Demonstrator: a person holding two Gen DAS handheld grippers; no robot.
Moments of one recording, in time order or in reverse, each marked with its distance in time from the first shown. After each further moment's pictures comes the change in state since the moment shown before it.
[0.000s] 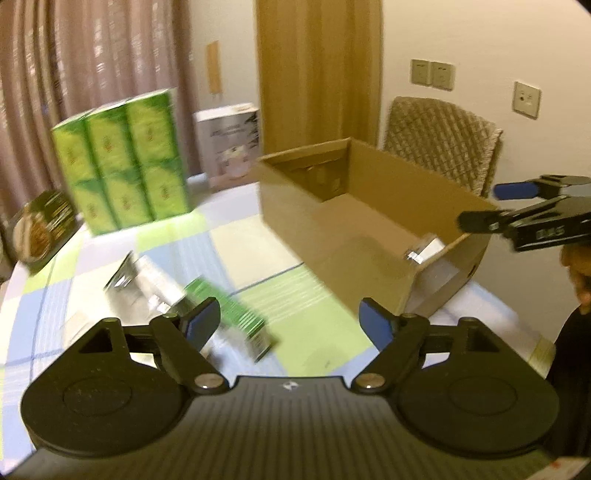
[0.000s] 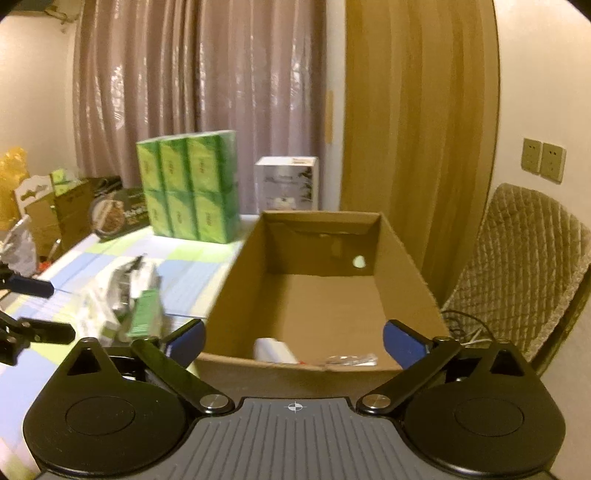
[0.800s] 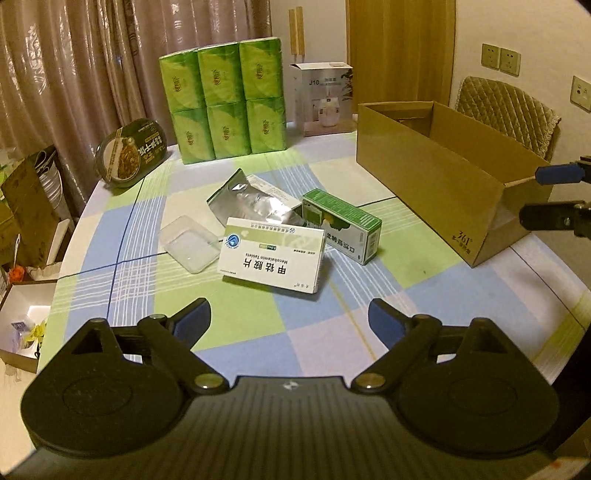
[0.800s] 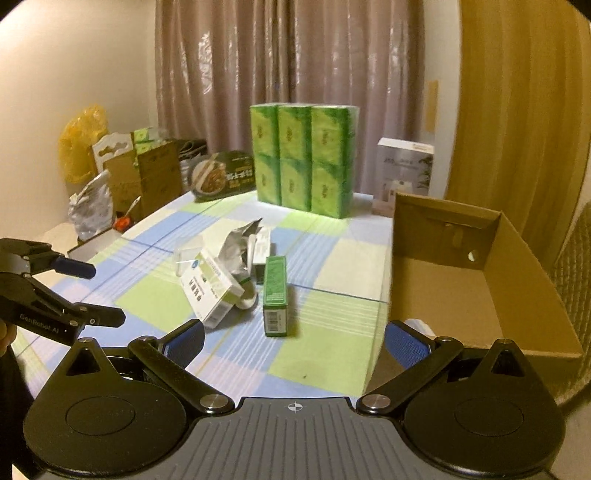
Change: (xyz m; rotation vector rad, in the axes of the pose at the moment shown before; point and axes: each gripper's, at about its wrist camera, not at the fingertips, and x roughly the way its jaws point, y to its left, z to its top) left arm -0.052 0.075 -0.075 -0.104 0.091 0.155; right arm 0.014 0.103 -0.010 -0.133 0.098 0.219
